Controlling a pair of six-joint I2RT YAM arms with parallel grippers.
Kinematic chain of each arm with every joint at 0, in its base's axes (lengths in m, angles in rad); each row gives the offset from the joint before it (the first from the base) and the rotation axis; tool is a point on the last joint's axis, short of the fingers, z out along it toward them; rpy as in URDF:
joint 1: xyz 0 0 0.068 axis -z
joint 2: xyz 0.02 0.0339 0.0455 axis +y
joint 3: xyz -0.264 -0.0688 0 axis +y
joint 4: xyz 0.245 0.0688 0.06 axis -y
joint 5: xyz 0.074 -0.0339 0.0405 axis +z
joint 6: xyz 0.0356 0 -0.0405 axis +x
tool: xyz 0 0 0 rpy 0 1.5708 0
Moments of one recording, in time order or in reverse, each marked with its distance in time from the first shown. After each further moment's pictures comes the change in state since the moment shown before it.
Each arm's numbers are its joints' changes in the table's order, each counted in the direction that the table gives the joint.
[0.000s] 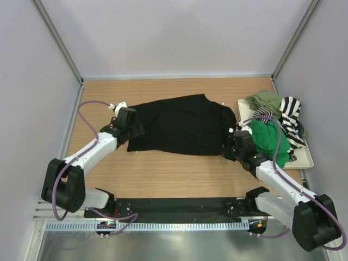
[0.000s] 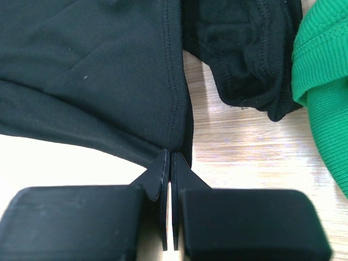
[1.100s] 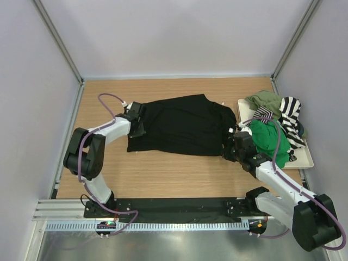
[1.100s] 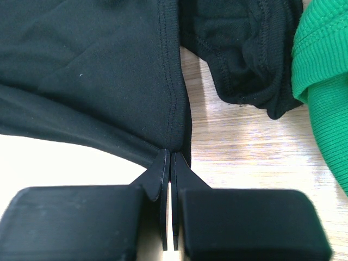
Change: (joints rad) left arm 0.000 0.435 -0.259 -0.059 0.005 0.104; right arm 0.000 0.002 0.018 0.014 0.002 -0.001
